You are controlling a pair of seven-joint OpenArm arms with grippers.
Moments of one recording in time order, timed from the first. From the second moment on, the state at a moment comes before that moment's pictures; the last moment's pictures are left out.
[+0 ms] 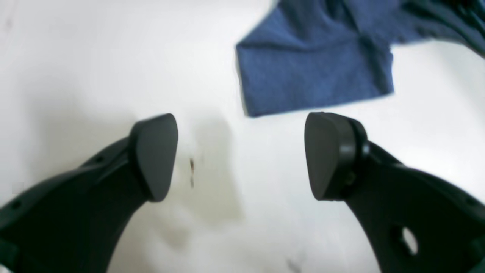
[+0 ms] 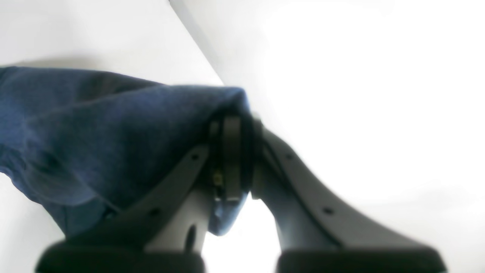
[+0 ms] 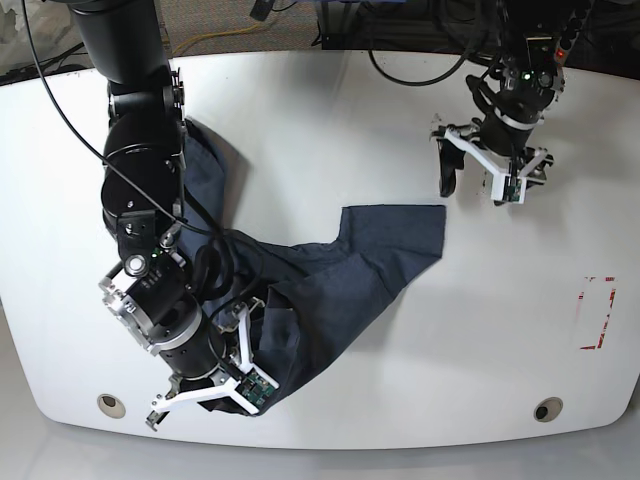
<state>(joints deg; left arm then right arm) 20.4 -3.2 -12.0 112.3 -8.3 -19.2 35.5 31.6 10.3 -9.0 110.2 -2.3 41.6 -60.2</state>
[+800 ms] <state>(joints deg) -1.5 -1.1 -9.2 85.9 -1.4 -19.3 35.7 31.4 11.9 -9.0 110.1 -2.3 41.6 -60.2</state>
